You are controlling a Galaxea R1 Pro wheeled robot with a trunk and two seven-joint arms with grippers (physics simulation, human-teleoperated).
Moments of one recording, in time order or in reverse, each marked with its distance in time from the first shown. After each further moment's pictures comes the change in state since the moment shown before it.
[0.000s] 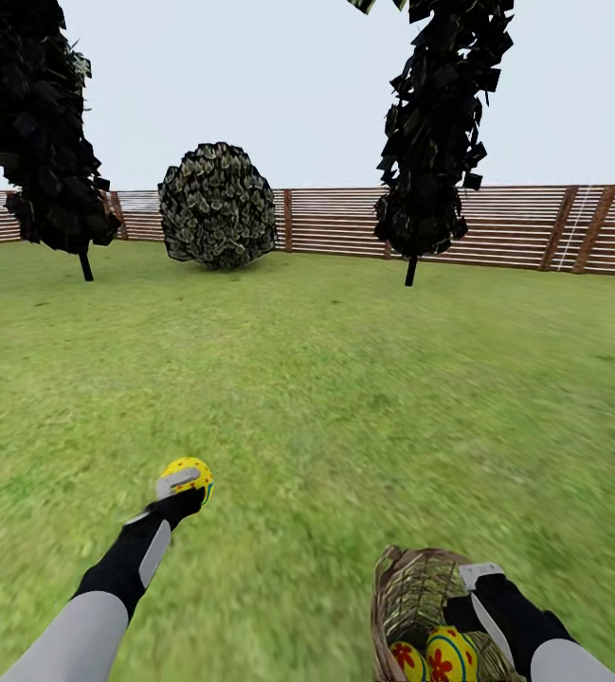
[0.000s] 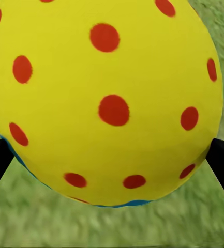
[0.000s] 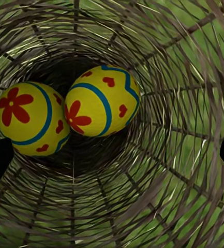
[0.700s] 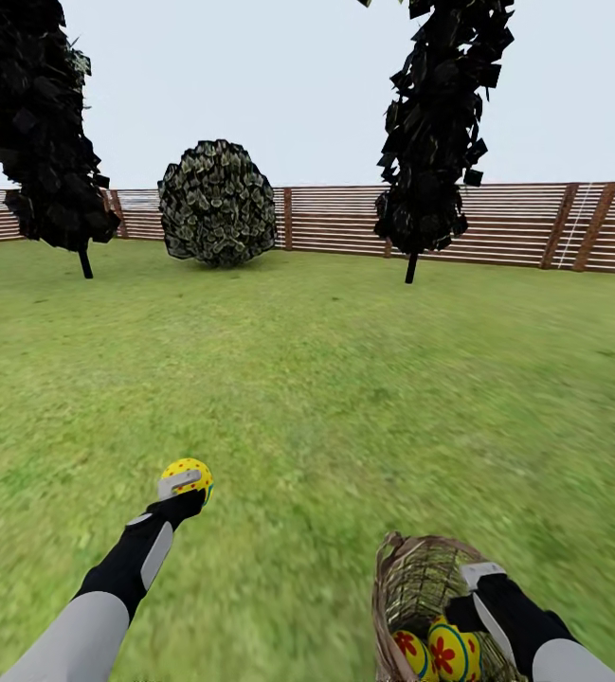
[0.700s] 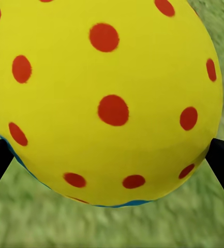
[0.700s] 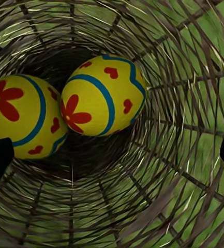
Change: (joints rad) left arm 0.000 0.001 -0.022 0.013 0.000 -0.010 0.019; right arm 0.000 -0.004 -0.006 -0.001 -0.003 0.003 0.000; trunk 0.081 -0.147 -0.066
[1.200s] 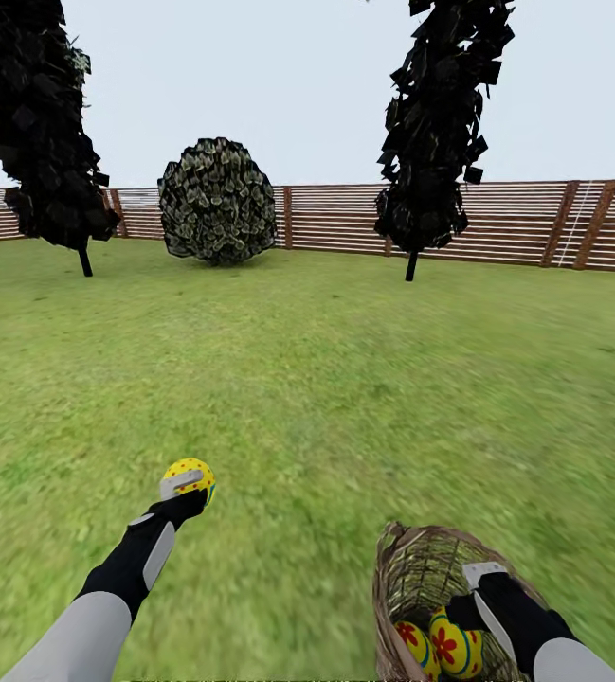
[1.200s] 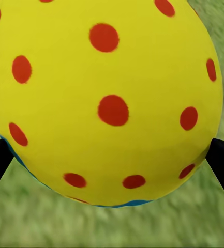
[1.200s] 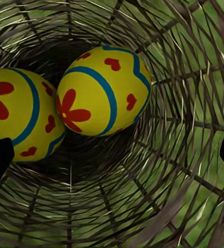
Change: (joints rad) left arm 0.000 -0.007 -0.002 0.000 0.000 0.000 0.001; right arm 0.000 -0.004 -0.003 -0.007 -0.006 0.008 -0.004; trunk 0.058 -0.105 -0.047
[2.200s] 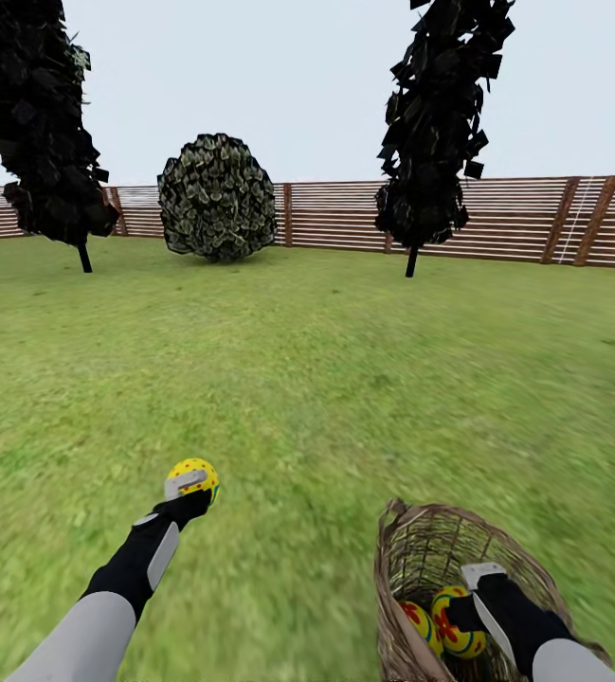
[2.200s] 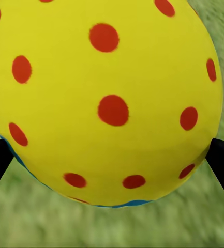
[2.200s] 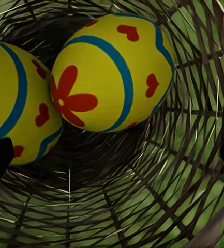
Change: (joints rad) left arm 0.000 -0.013 -0.003 0.002 0.000 -0.001 0.000; right arm 0.000 0.003 0.003 0.006 0.006 -0.007 -0.002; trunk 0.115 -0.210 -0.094
